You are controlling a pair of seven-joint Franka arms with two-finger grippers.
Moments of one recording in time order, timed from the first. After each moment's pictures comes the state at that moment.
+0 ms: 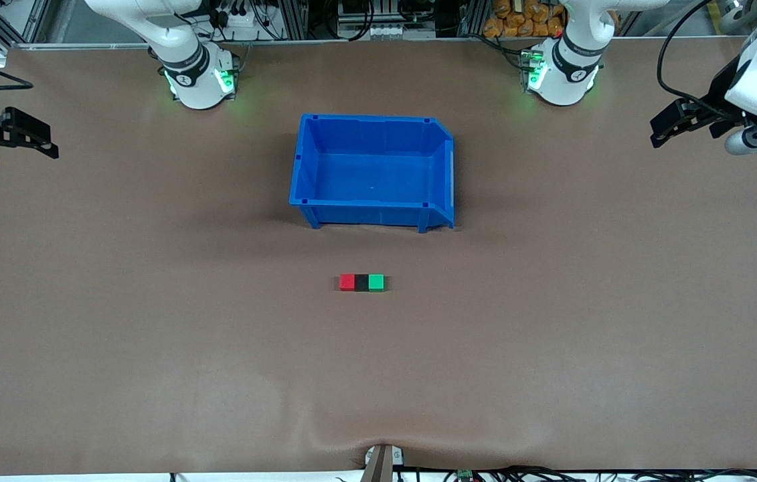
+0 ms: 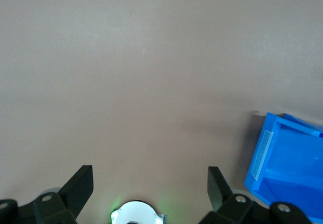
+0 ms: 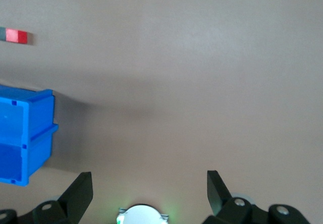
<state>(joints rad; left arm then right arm) -0.07 -0.16 -0.07 -1.71 0.06 1.52 -0.24 0.06 -0.02 -0.09 -1.53 0.02 1.38 -0.15</state>
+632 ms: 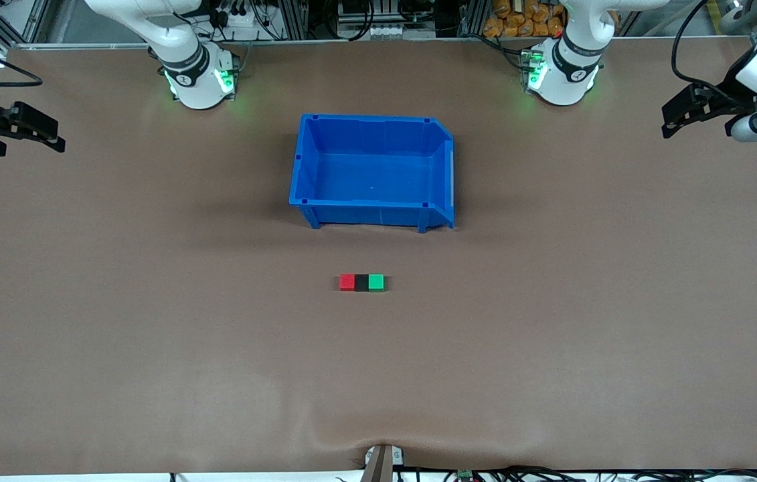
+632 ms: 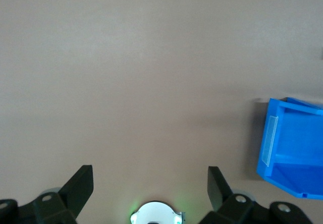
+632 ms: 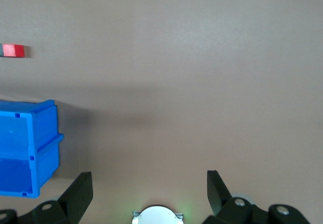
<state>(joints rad) -0.07 -0.16 -0.06 -1.67 0.06 1.50 -0.10 0.06 -0.08 -0.08 -1.60 0.02 1.43 -0.06</state>
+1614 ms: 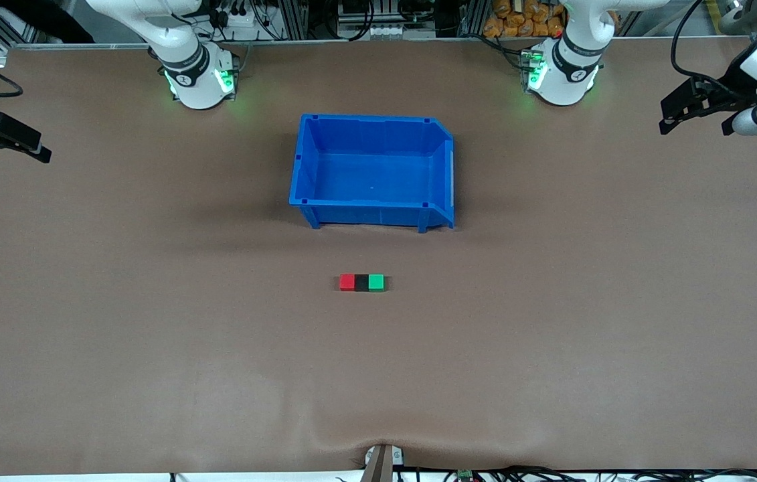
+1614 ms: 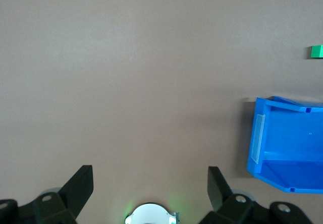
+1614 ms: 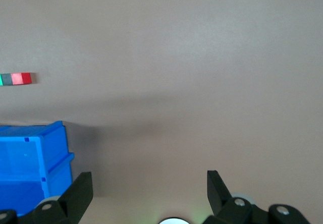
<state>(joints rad) -0.07 -0.16 -0.06 -1.66 0.02 1.50 -0.09 0.01 -0.08 -0.09 -1.62 0.07 1.48 0.00</state>
